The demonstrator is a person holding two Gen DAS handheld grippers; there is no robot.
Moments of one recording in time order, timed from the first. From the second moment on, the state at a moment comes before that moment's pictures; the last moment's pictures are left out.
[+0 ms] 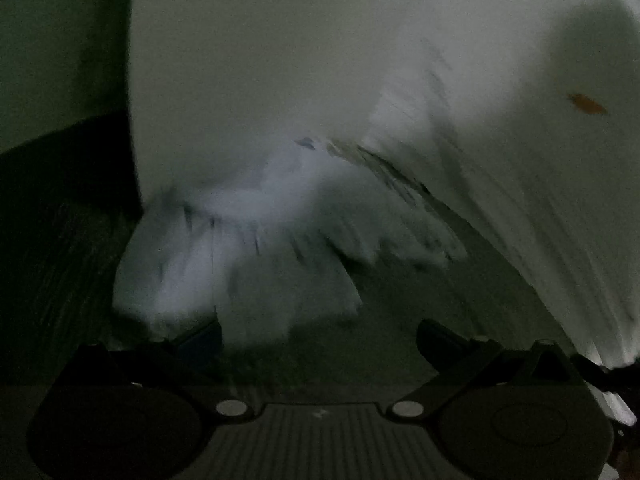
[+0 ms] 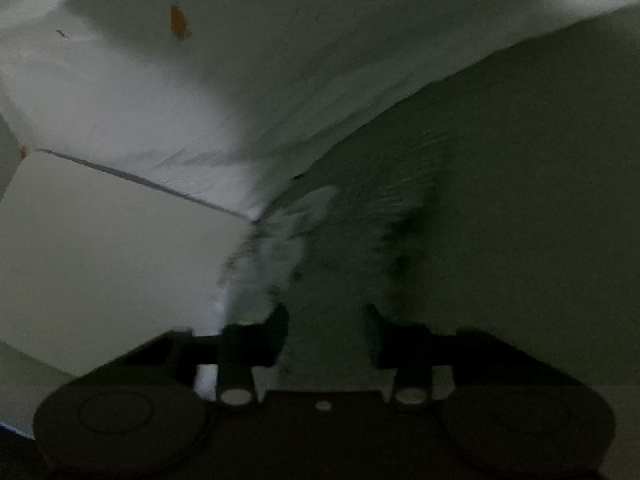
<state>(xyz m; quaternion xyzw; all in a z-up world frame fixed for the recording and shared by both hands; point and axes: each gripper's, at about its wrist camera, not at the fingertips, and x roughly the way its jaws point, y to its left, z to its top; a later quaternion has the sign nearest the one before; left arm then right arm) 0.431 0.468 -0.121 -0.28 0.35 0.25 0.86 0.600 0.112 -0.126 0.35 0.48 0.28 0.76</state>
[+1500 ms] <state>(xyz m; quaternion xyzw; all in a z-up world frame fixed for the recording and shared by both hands) 0.369 0.241 -0.053 -0.27 0.27 0.08 0.92 0.451 -0.209 0.148 0.32 0.05 0.21 0.92</state>
